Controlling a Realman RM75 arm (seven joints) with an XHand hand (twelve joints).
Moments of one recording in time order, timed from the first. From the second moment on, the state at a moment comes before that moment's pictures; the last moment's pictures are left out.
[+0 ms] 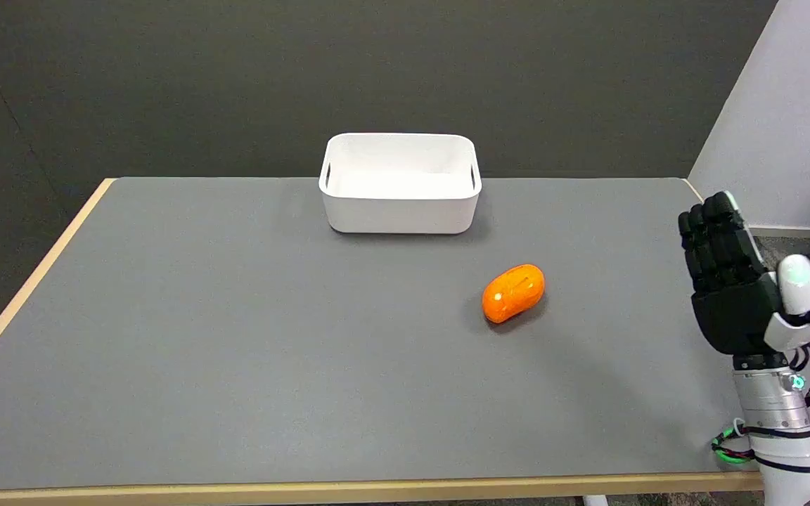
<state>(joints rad) -0.22 -1.08 1.62 -0.68 0.46 -1.52 -1.04</state>
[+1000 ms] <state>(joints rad) -0.16 -0.99 1.71 -1.15 0.07 -0.79 -1.77</state>
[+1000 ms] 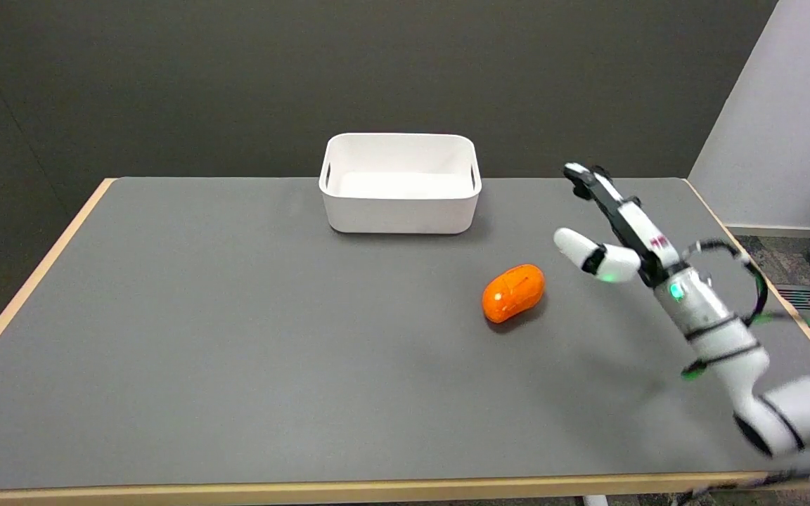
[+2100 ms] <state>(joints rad) 0.44 -0.42 1.33 -0.86 -0.66 -0.99 -1.32</state>
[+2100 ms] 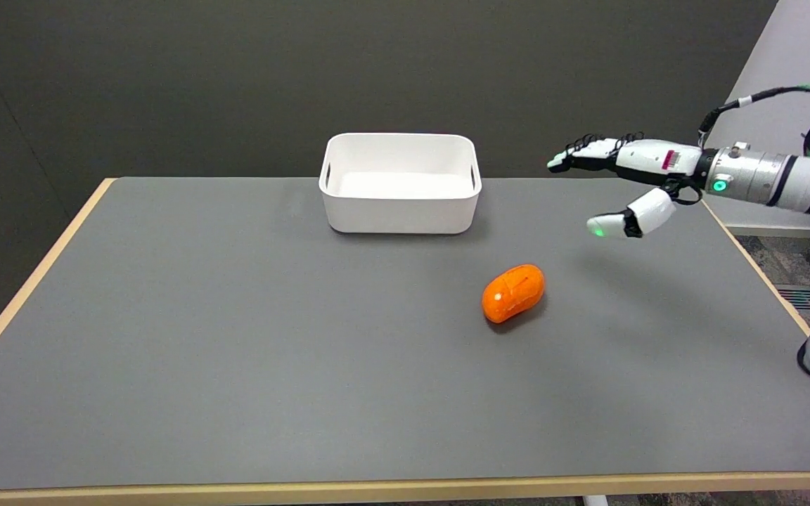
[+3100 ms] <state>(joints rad) 0.51 -0.45 1.30 -1.07 -1.00 -1.18 -1.00</state>
